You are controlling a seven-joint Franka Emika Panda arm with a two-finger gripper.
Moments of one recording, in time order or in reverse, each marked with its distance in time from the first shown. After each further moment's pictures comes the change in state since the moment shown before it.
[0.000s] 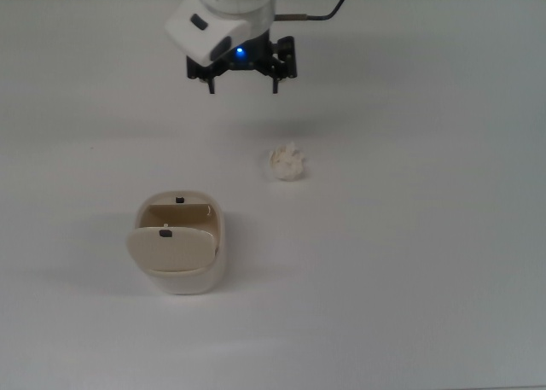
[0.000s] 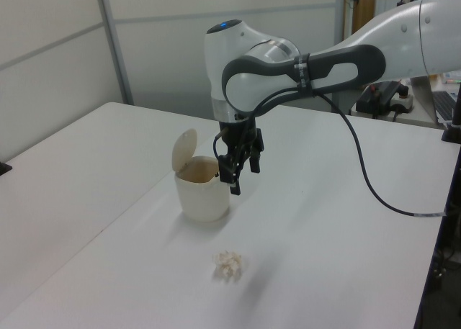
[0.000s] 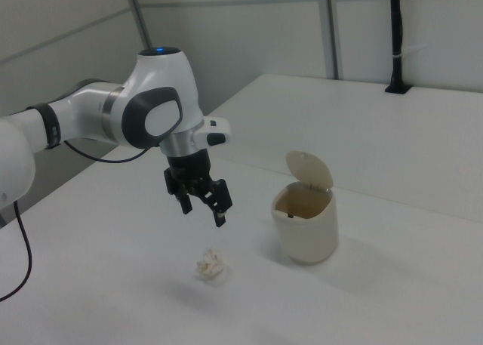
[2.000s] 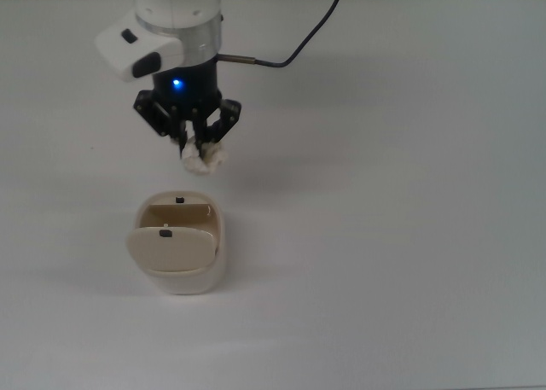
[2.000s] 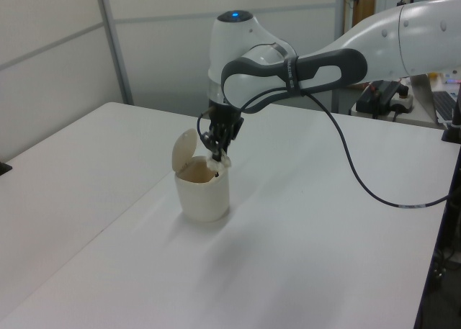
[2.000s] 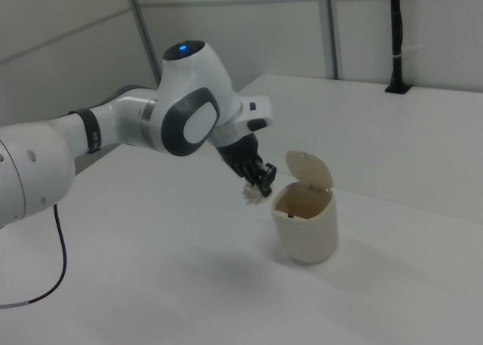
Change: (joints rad) arm -0.160 0.100 0.054 0.082 -0.051 0.366 0.075
